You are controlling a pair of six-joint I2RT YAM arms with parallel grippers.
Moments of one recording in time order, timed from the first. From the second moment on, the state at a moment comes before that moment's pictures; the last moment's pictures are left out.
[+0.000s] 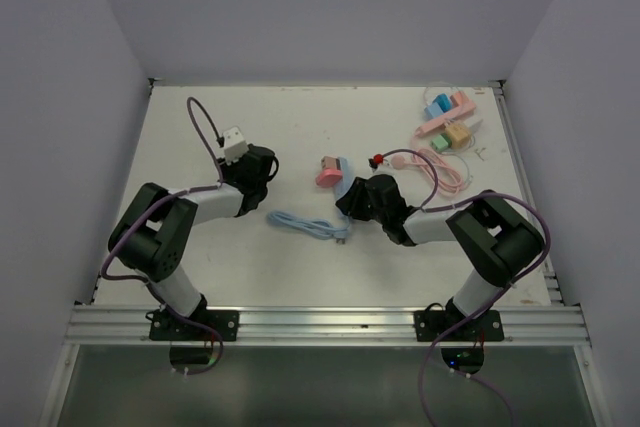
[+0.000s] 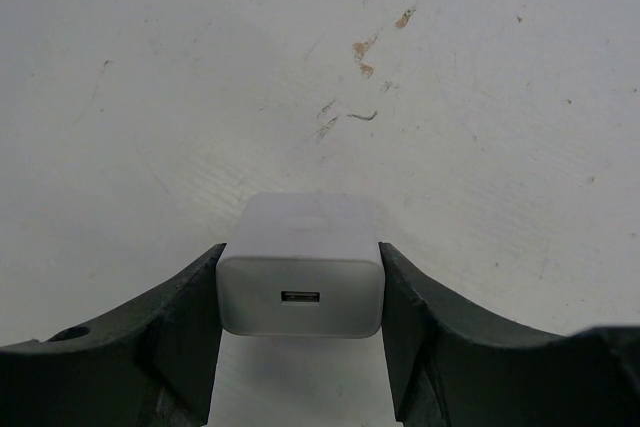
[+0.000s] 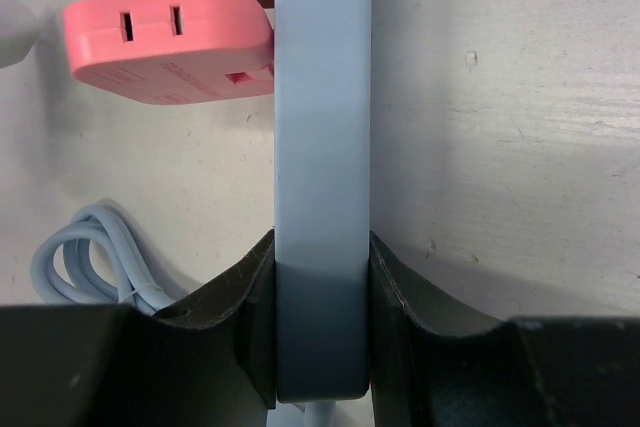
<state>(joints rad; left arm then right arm) -0.45 1.68 0.79 0.18 -0.82 -0.61 0.64 1.68 0.59 0.51 0.05 0.77</state>
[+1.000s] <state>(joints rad) -0.60 1.35 0.65 0.17 -0.52 -0.60 0.64 1.68 0.63 0.42 -0.08 0.62</state>
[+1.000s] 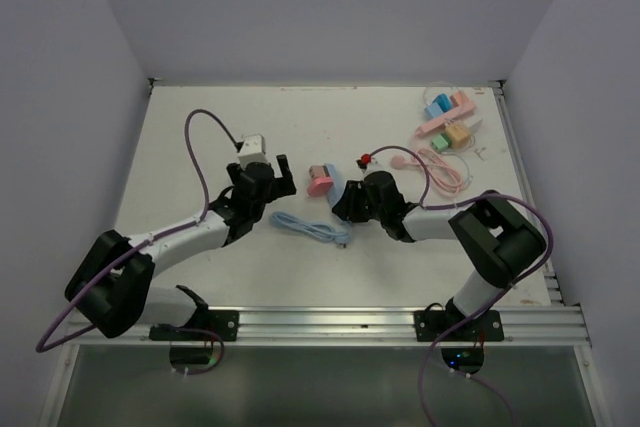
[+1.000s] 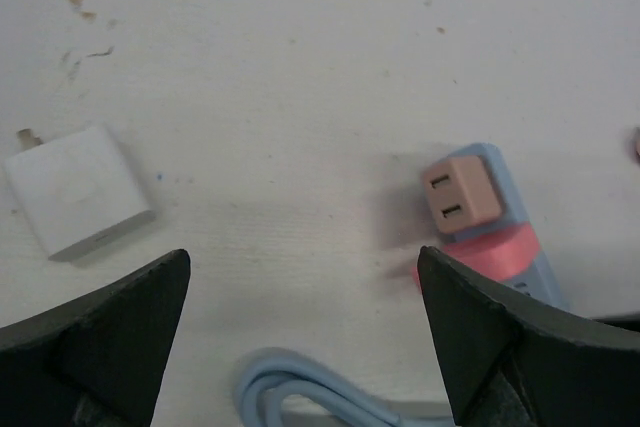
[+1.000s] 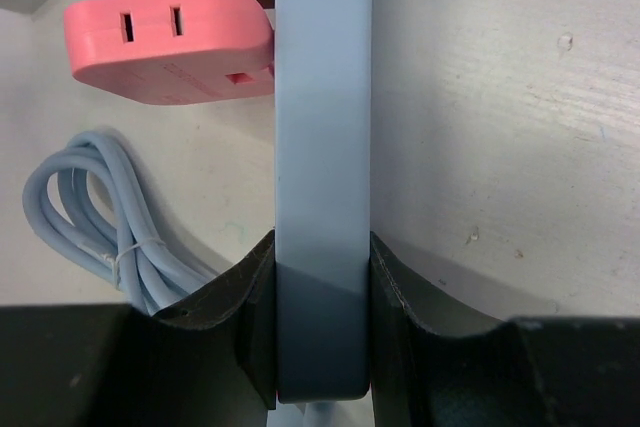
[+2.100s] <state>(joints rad) -0.73 1.54 0.77 0.14 -0.07 0.02 0.64 1.66 0.64 0.36 -0.27 0.49</state>
